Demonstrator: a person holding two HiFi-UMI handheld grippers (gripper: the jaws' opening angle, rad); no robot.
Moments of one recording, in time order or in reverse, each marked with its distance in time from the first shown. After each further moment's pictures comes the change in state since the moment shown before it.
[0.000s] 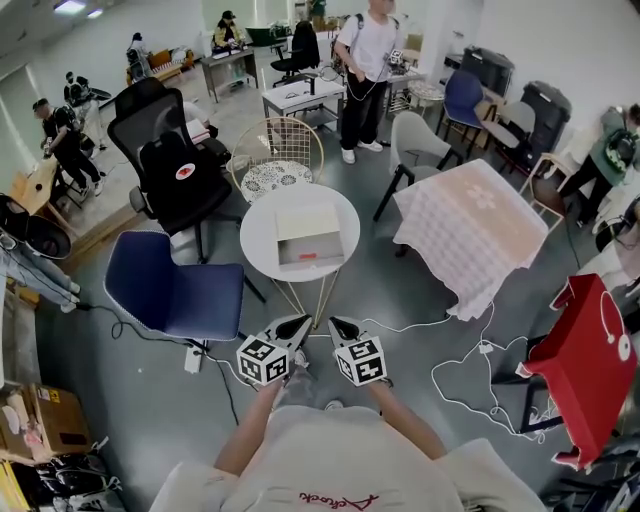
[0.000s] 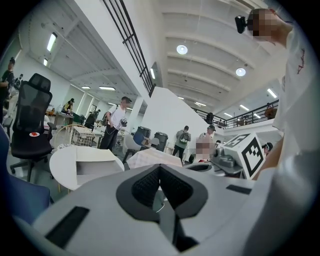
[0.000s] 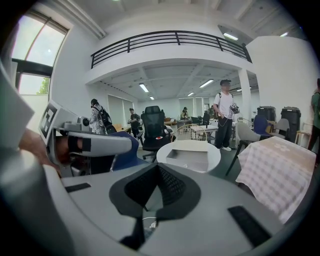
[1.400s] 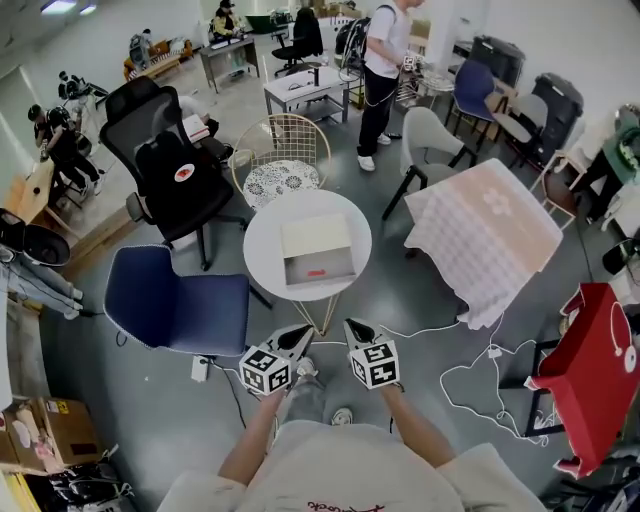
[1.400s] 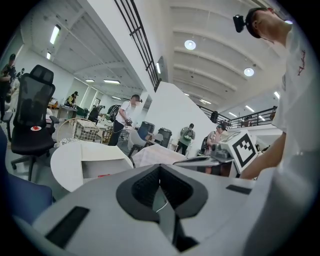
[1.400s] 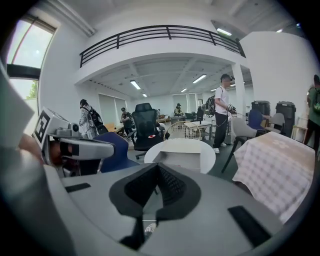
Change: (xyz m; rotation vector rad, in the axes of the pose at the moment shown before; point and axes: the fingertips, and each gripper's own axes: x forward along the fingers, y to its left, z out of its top) left arm 0.025 0.072 0.012 -0.053 0.061 0.021; right arm 0.057 -0.058 0.027 0.065 0.037 -0.055
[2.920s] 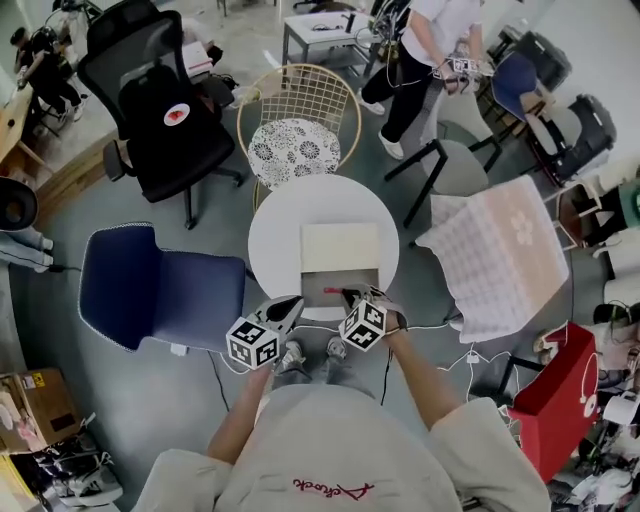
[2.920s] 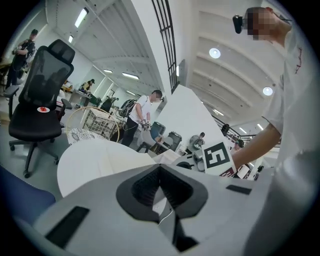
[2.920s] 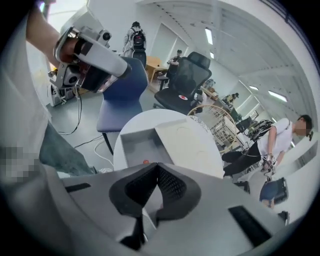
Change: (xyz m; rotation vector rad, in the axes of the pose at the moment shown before) left arm 0.053 0.219 0.049 -0.206 -0.009 0.031; right arm 0.244 -0.050 0.013 -0.808 0.566 0.170
